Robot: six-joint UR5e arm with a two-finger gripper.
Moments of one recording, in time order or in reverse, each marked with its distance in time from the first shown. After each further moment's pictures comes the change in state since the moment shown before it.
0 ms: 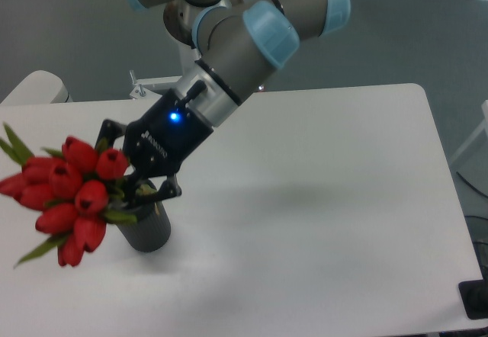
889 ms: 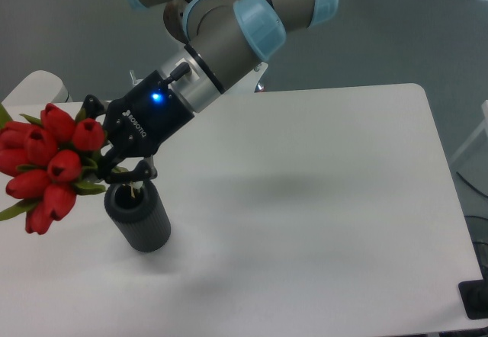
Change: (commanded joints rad) arm -0.054 -0.008 -0.019 0.002 -0.006 0.061
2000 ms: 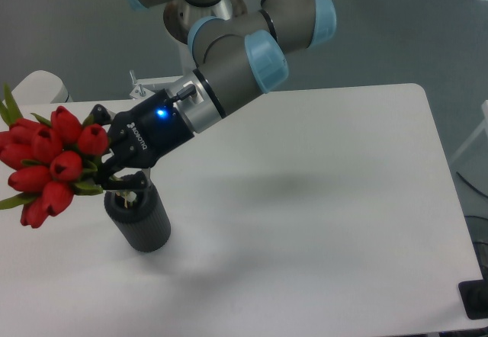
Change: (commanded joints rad) arm 0.038 -0.025 -0.090 0.000 -0.140 0.161
